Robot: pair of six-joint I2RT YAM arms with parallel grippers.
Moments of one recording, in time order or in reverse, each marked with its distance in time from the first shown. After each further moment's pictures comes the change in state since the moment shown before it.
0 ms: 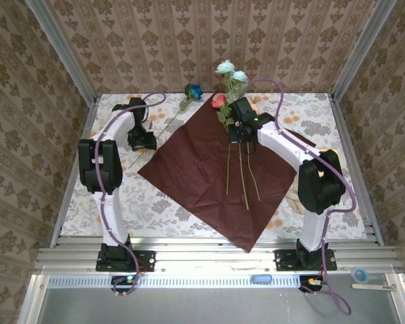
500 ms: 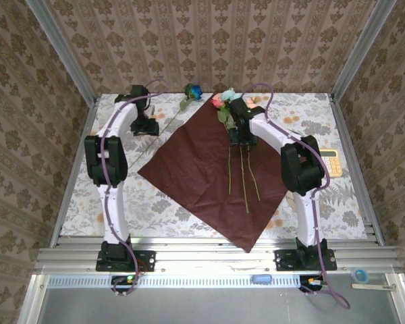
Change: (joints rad) left arm -0.014 0.239 0.304 0.012 -0.047 0.042; right arm -0.010 0.124 0.197 -0.202 -0.048 0.004
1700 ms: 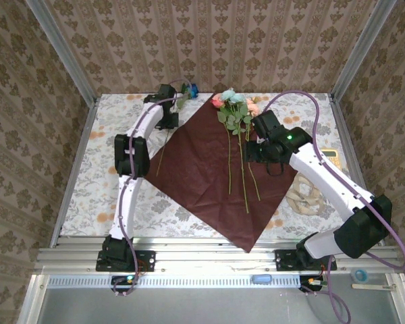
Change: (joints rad) left arm -0.125 0.297 0.367 0.045 -0.101 -0.153; right arm 0.068 -0.676 -0.454 -0.063 -0.022 0.108
